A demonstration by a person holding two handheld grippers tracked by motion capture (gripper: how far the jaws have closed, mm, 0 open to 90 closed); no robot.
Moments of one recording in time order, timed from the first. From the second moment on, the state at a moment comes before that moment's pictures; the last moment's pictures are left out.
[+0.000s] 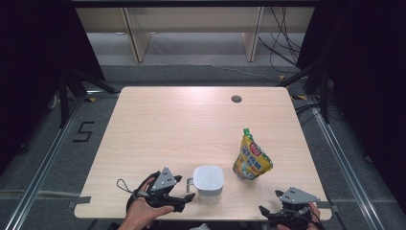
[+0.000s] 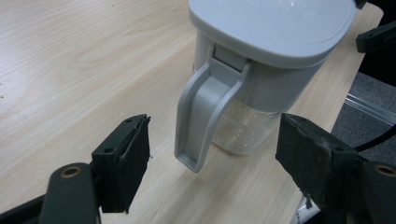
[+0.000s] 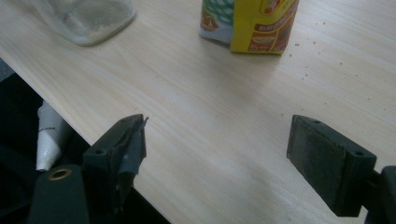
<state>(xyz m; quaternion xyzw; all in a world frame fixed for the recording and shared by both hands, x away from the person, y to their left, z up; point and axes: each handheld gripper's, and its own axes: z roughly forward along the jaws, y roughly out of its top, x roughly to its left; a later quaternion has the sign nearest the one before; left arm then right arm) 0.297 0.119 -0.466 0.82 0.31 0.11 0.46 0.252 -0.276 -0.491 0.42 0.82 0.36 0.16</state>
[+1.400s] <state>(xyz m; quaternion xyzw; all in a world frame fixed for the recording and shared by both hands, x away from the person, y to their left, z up) 0.310 0.107 -0.434 0.80 0.27 0.14 0.52 0.253 -0.273 -0.489 0.39 0.83 0.37 0.16</state>
